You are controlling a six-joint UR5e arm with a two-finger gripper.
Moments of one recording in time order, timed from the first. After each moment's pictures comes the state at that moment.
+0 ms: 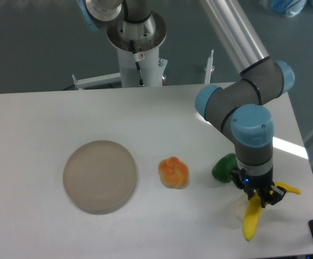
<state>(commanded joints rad) 2.36 -2.22 -1.30 -0.85 1.68 1.22</state>
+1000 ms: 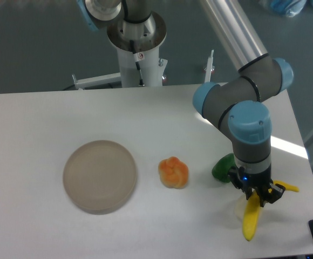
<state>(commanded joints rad) 2.34 -2.16 -1.34 -0.87 1.68 1.02</state>
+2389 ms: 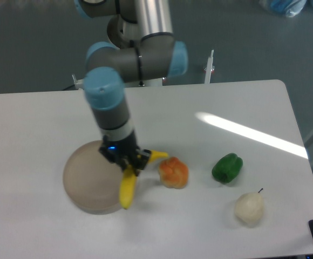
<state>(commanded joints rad) 1.85 -1.93 -1.73 -0.88 1.68 0.30</state>
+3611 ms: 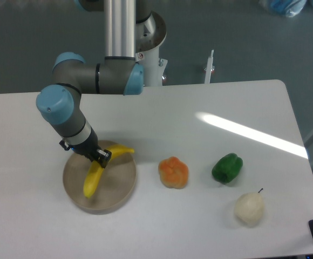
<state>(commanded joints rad) 1.77 -2.00 -1.80 -0.86 1.79 0.46</state>
